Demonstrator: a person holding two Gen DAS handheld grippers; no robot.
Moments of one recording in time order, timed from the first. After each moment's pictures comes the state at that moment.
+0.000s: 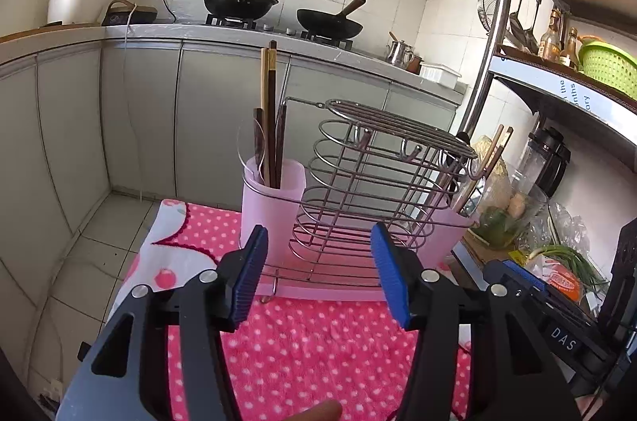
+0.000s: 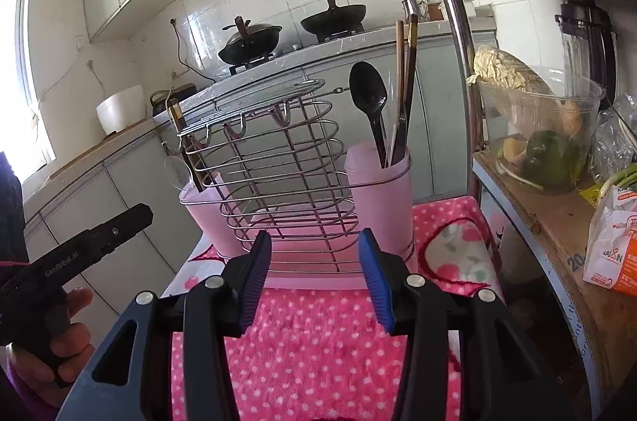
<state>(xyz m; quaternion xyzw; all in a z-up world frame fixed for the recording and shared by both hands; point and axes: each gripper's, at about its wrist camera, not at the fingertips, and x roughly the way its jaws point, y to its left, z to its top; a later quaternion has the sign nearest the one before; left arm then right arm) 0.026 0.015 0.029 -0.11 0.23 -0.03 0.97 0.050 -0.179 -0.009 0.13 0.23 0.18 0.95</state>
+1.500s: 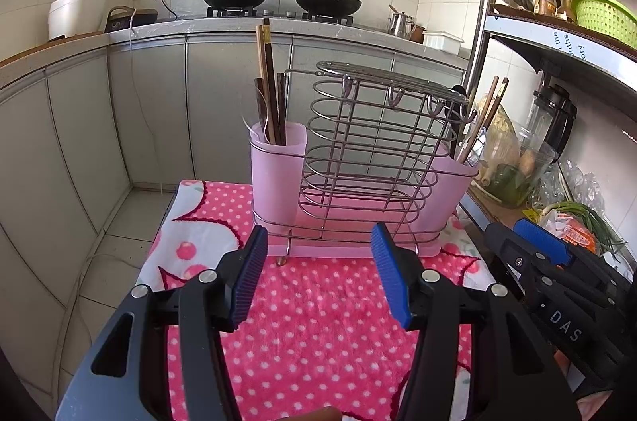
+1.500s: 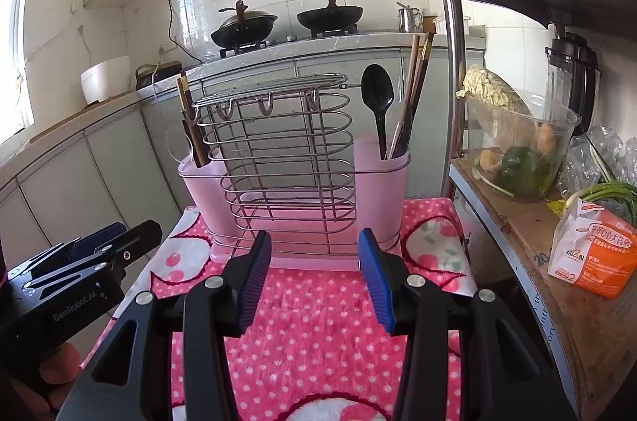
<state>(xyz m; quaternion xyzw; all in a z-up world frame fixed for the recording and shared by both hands) -0.002 -0.001 0.019 -0.06 0.27 -0.01 0.96 0.018 -0.152 0.001 0.06 0.24 0.13 0.96</state>
